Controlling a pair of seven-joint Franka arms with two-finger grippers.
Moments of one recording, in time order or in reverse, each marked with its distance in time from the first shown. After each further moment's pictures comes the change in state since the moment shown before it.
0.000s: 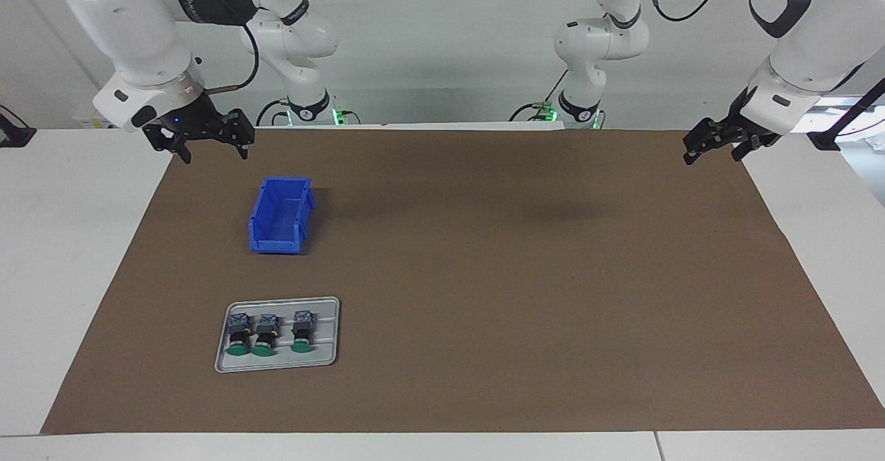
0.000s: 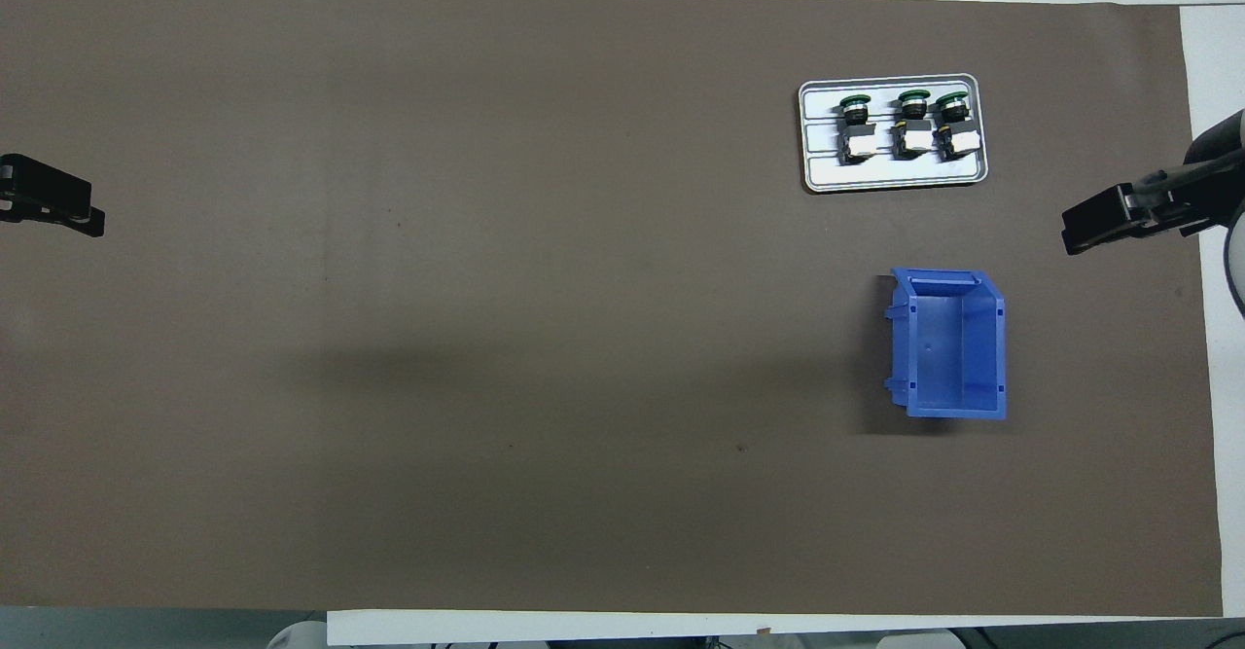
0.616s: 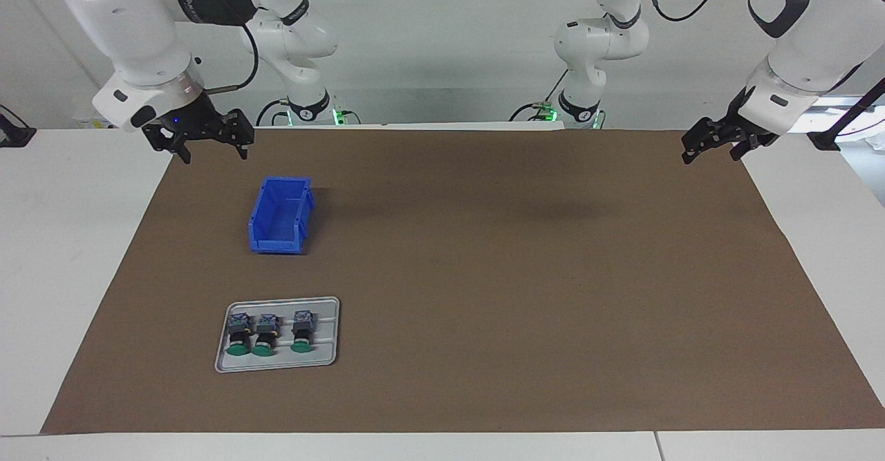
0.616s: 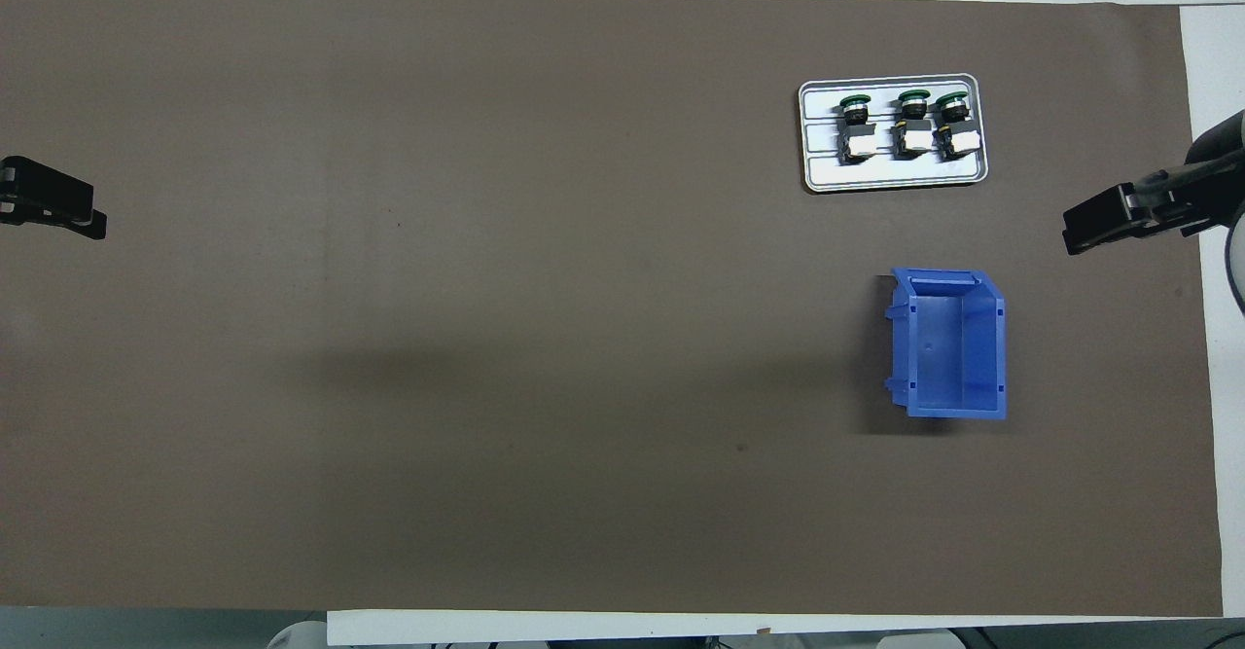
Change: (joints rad) left arm 0.000 0.000 -0.001 0.000 0.000 -0.009 0.000; right arm -0.001 0.000 0.000 -0.001 0.000 0.002 -0.002
